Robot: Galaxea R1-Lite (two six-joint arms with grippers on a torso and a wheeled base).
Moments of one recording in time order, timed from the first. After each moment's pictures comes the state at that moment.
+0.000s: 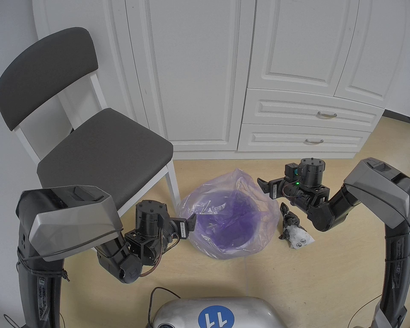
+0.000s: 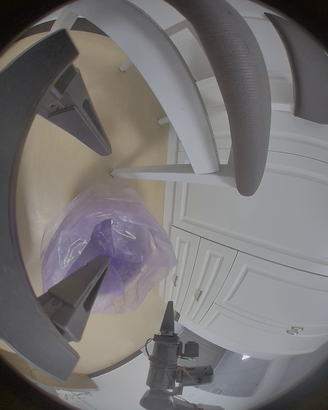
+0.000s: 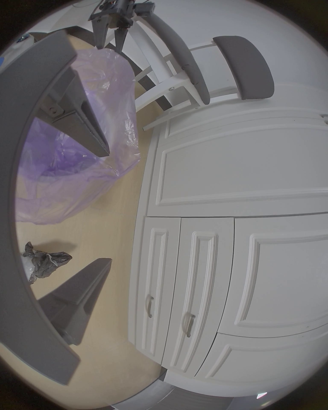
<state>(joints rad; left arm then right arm) -0.54 2.35 -0.81 -1.20 0.23 -0.24 0.30 2.33 -1.15 -1.00 -0.07 -0.06</state>
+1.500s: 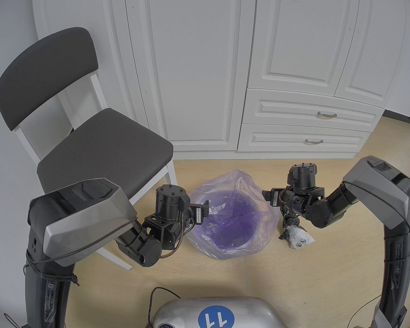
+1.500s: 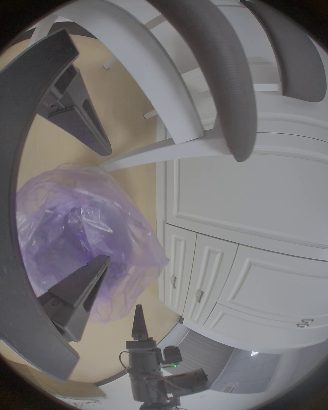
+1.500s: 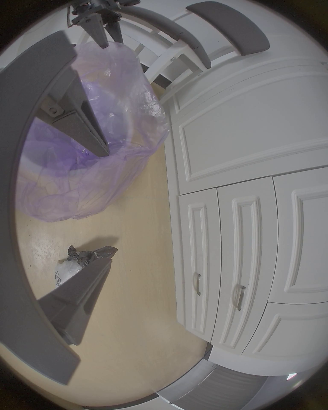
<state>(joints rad) -0.57 2.40 -1.09 -1.00 0.29 -0.18 0.31 2.34 -1.20 -0.70 -0.22 0.19</state>
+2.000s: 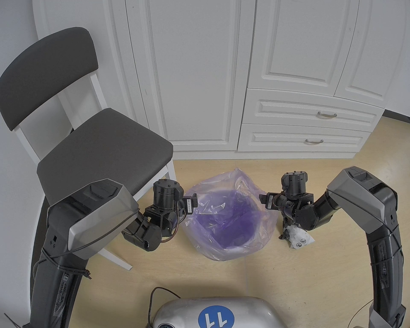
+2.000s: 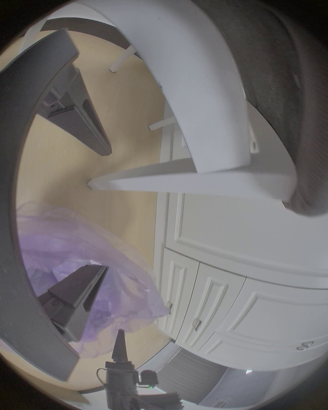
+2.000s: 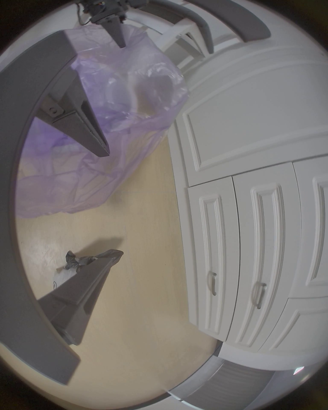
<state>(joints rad) -0.47 2.56 -1.35 -0.88 0.31 -0.21 0.29 2.52 -1.37 -0.70 -0.22 0.25</state>
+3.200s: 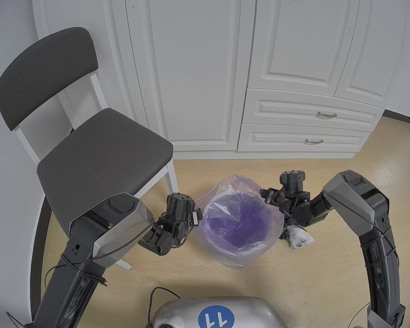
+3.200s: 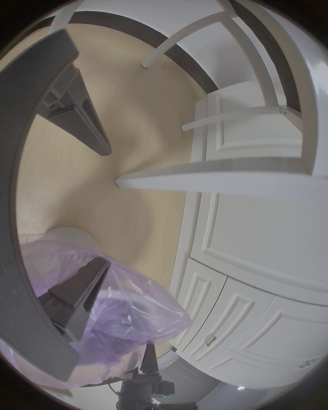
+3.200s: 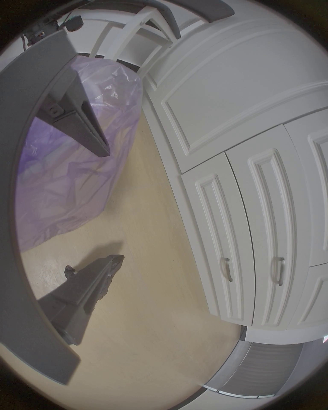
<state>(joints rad) -0.49 2.72 -1.53 -0.71 0.33 -0.35 0.26 2.61 -1.53 -0.65 -0.22 0.41</state>
